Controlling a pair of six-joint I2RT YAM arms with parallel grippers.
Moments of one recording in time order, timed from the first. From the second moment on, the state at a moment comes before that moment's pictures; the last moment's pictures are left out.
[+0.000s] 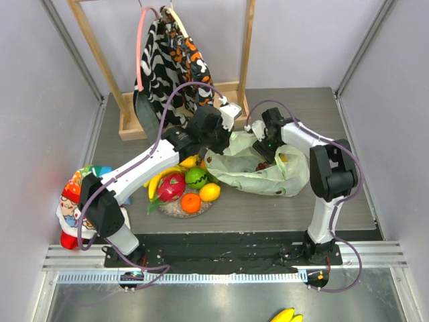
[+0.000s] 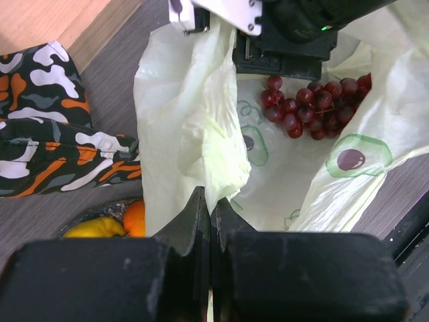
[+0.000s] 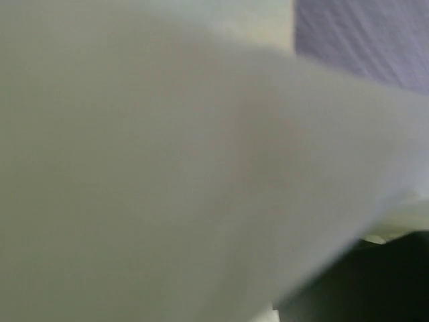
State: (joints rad) left arm -0.77 1.62 1.49 -0.48 0.05 -0.06; right arm 0.29 1.89 1.37 -0.70 0.04 -0.52
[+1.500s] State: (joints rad) left arm -0.65 1.40 1.69 -0.56 -0.11 0.24; right arm 0.71 1.44 1.81 -1.24 -0.65 -0.61
